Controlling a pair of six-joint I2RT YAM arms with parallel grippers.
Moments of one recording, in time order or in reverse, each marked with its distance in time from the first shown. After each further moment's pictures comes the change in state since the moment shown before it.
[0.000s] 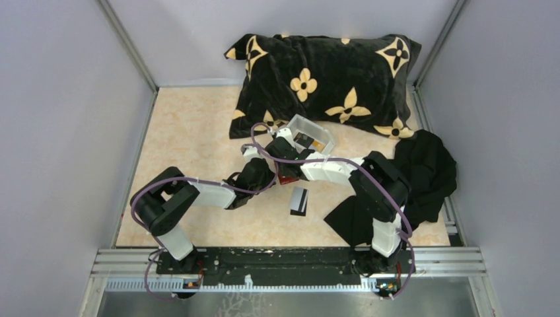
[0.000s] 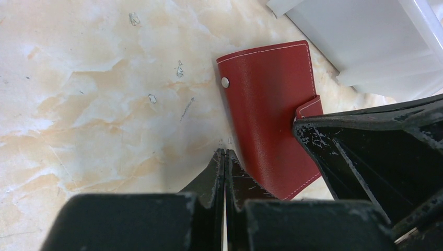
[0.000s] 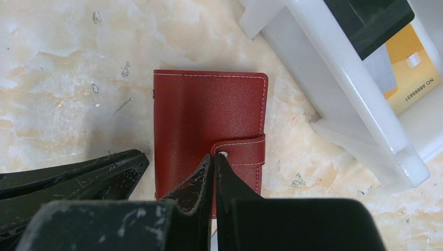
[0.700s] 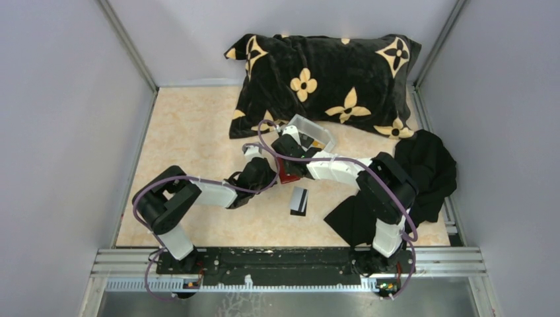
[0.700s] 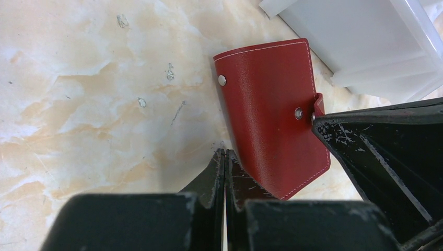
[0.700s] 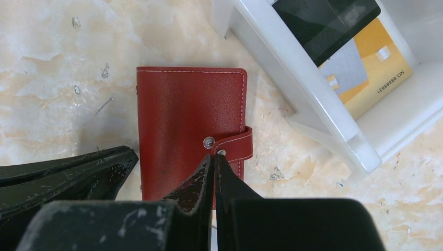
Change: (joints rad) left arm -0.002 0.017 0.013 0.011 0.001 -0.003; right arm -0.035 -0.054 -0.036 -0.005 -0.010 -0.001
